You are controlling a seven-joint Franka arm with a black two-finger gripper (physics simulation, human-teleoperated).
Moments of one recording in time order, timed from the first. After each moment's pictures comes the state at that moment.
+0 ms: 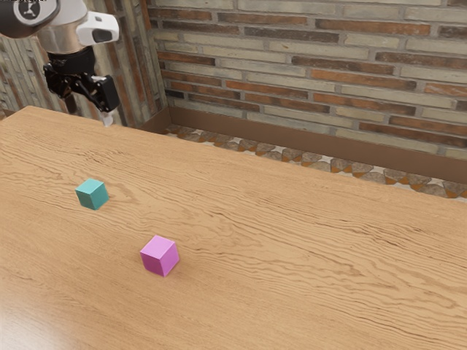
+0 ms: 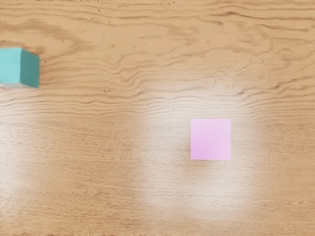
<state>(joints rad) -0.05 -0.24 0.06 -1.76 0.14 1.58 0.00</state>
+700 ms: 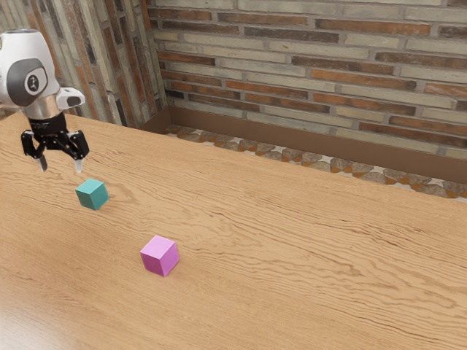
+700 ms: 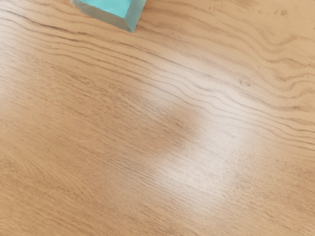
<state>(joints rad) 0.70 0.12 -0.29 -1.86 0.08 1.92 0.01</state>
